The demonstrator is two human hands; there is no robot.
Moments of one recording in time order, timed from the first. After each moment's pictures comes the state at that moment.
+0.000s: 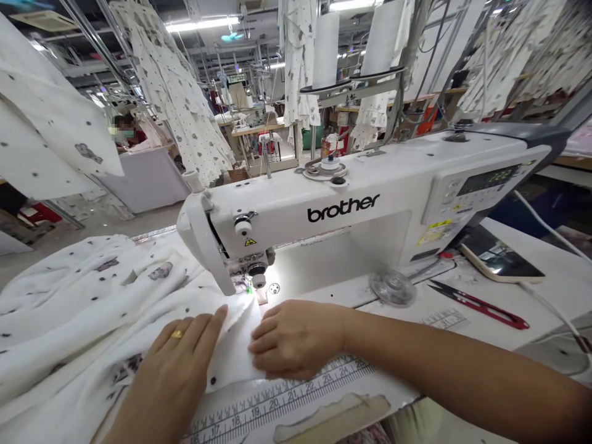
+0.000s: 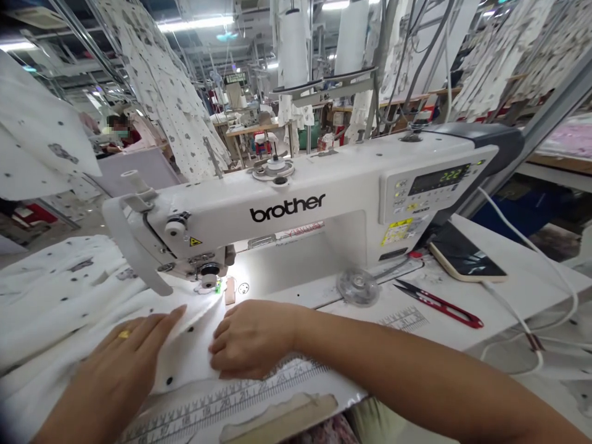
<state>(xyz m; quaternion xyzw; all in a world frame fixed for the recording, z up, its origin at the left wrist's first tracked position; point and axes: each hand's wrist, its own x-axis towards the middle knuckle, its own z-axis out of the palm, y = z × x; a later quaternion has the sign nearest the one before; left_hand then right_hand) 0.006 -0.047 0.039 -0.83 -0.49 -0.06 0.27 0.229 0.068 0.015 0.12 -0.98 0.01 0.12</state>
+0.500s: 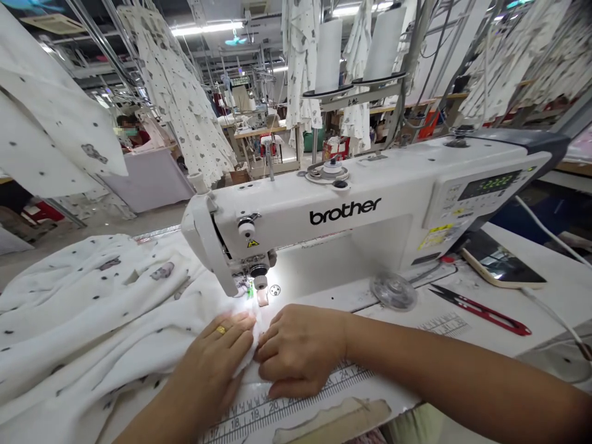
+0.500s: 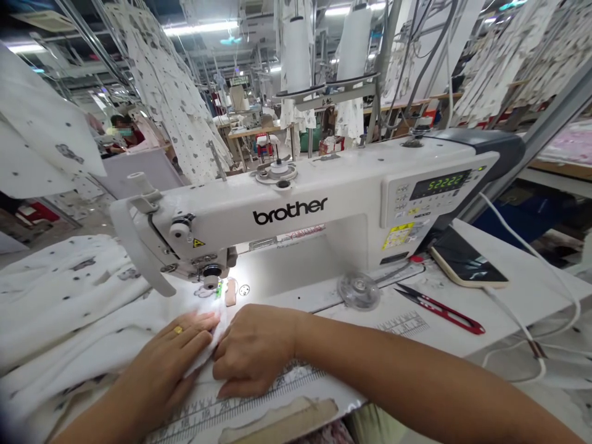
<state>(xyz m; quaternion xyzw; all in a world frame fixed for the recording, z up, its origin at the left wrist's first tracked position) 0.026 -0.032 0.017 -0.89 -0.41 -0.15 0.08 0.230 0.061 0.007 0.11 -0.98 0.06 0.14</state>
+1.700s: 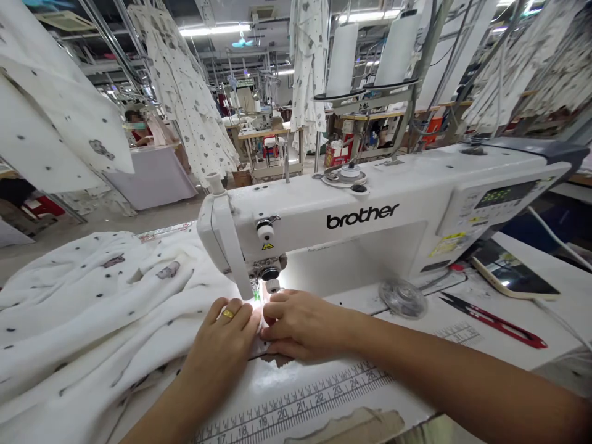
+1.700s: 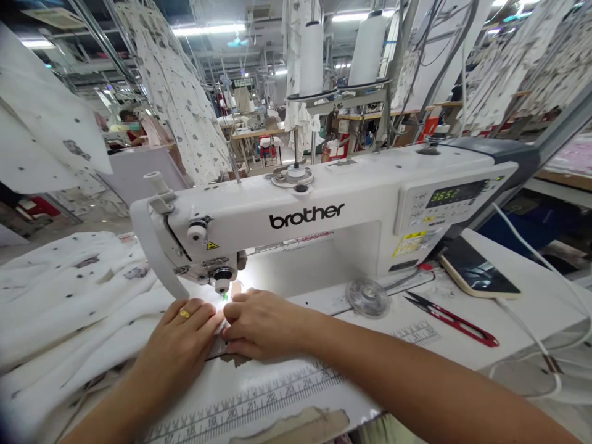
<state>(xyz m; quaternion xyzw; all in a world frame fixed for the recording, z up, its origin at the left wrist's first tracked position) 0.030 -0.008 0.011 -0.86 -0.46 -0.12 0.19 0.230 0.075 0.014 -0.05 -0.98 0.08 0.16</state>
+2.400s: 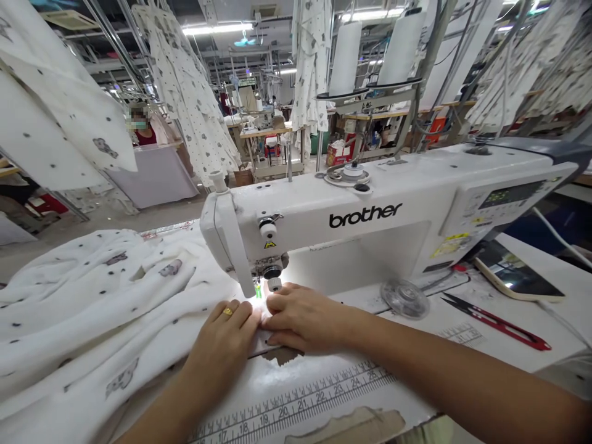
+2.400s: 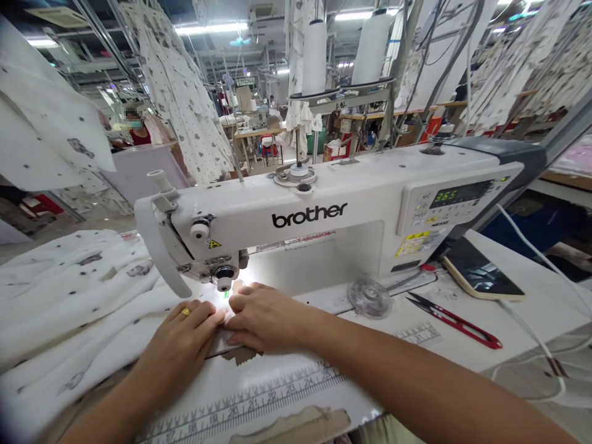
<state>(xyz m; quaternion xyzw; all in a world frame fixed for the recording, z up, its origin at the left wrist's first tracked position) 0.026 -0.008 0.009 -0.86 -0.45 -0.16 0.16 0.229 0.079 0.015 -0.08 -0.98 0.08 0.14</state>
